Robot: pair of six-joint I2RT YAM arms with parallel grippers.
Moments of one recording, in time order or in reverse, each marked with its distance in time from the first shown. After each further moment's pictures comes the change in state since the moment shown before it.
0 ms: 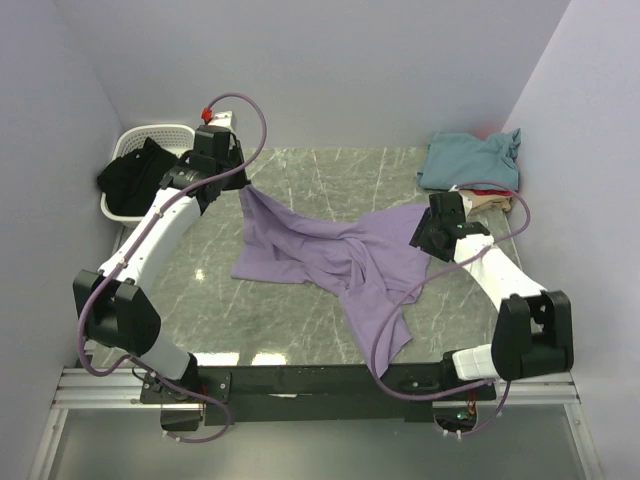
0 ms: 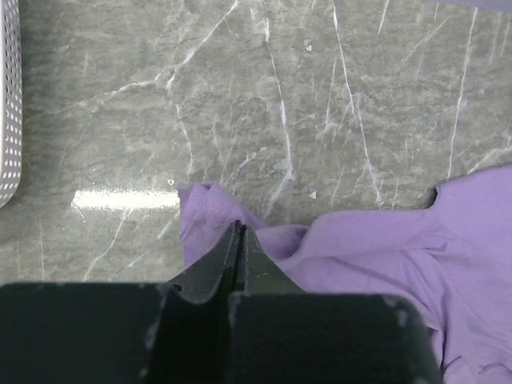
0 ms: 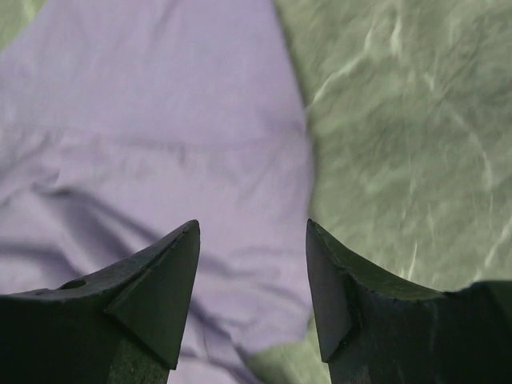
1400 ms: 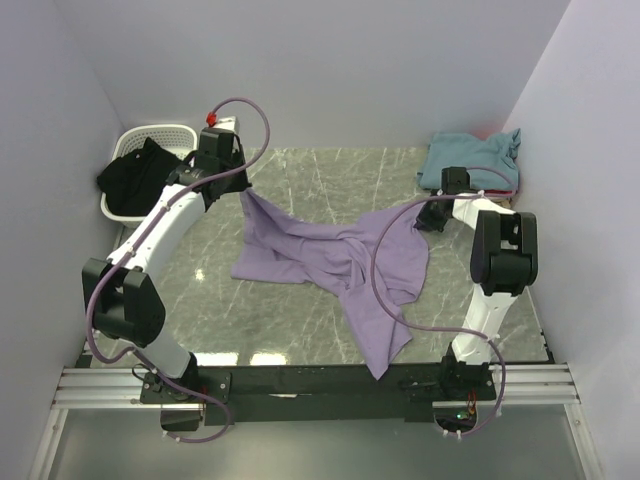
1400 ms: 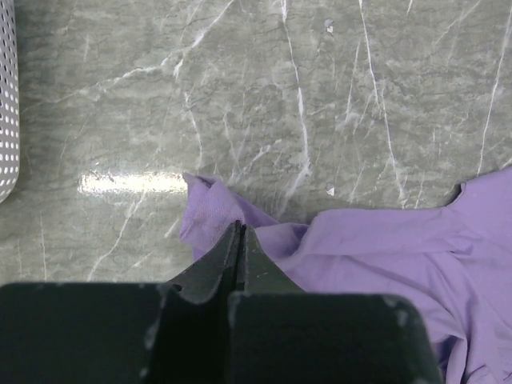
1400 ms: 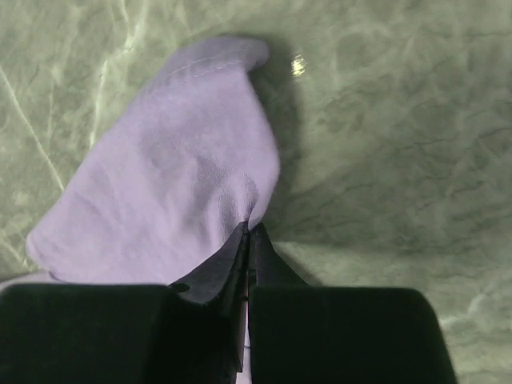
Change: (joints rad) left arm 0.012 0.061 -0.004 0.007 0.000 0.014; right arm -0.214 0.630 0.377 0.177 -0.338 -0.029
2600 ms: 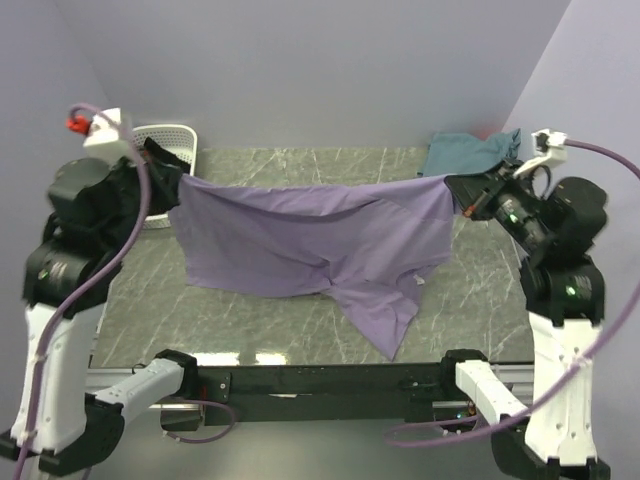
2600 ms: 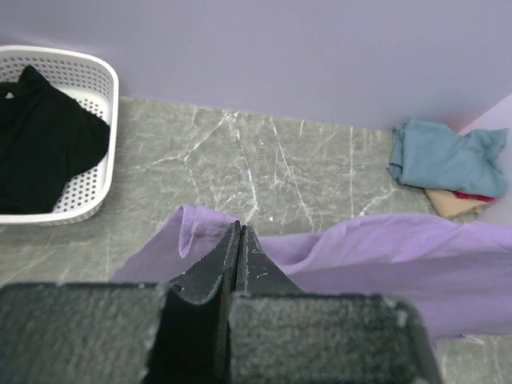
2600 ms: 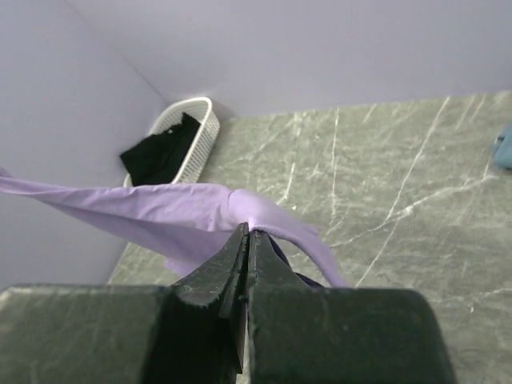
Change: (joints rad) left arm 0.003 -0.603 0.191 -0.335 -0.020 -0.003; right arm 0.046 -1.084 0.177 -0.301 -0.297 -0.058
